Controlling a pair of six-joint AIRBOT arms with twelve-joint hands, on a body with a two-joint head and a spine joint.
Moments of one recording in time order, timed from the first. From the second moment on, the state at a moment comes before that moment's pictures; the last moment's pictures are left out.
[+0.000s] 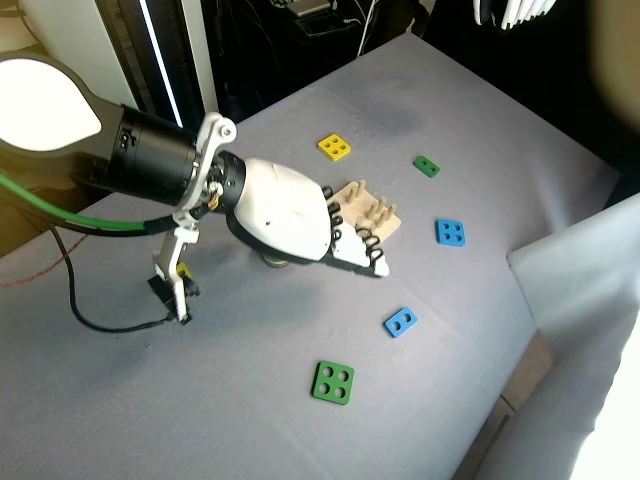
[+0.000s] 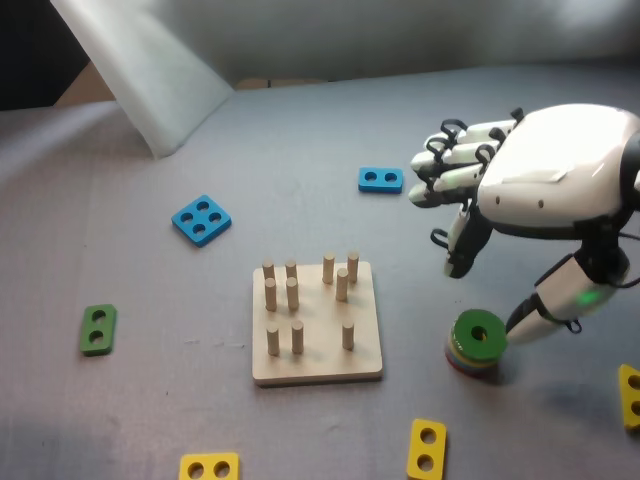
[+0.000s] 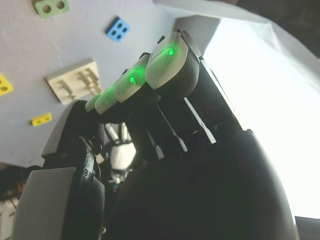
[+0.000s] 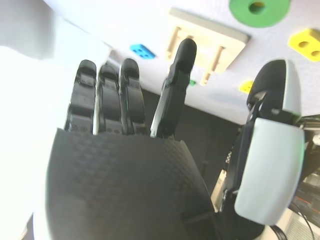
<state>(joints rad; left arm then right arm) 0.53 -0.16 0.86 1.34 -0.46 -0.17 -0.51 -0.97 0.99 -1.14 0.07 -0.13</state>
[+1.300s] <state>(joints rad) 0.53 -0.16 0.85 1.34 -0.46 -0.17 -0.59 -1.08 1.06 -1.14 0.07 -0.16</state>
